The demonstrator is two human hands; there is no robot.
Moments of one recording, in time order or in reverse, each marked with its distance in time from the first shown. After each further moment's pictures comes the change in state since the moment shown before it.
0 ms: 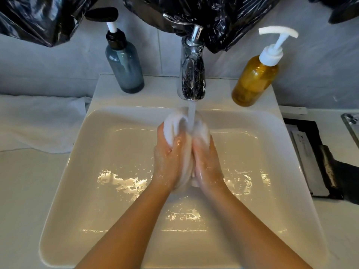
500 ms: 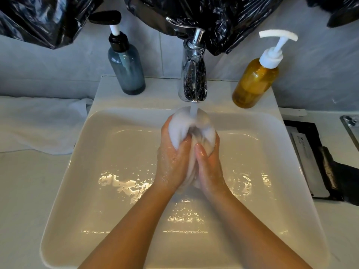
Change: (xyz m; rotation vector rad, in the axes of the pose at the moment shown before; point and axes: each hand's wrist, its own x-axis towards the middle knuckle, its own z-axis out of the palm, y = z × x) left_hand 0.001 -0.005 -0.003 0.115 -0.061 0.204; right_hand -0.015 0.007 -0.002 0.023 0.027 -0.103
